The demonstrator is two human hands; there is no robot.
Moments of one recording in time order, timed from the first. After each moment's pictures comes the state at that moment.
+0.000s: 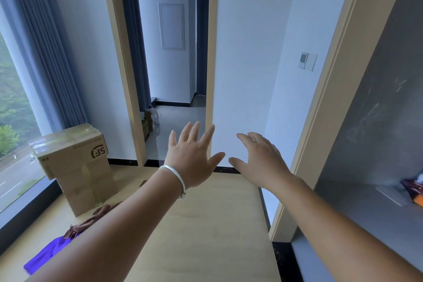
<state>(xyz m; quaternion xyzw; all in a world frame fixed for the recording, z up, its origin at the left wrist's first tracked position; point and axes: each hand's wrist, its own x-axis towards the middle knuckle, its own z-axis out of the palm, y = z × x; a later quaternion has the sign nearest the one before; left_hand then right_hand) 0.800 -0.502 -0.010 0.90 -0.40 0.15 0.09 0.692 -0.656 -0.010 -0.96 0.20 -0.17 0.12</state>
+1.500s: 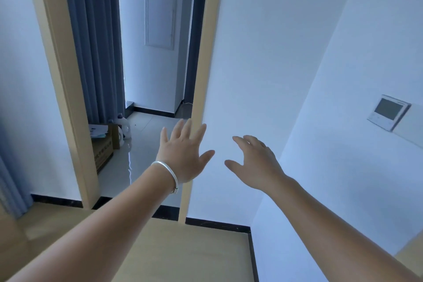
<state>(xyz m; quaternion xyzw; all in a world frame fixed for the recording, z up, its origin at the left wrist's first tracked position) 1.309 -0.880 -0.020 0.91 -0.38 0.16 0.11 1.187 -1.037 -0.001 -0.97 0.20 -0.12 0.07</state>
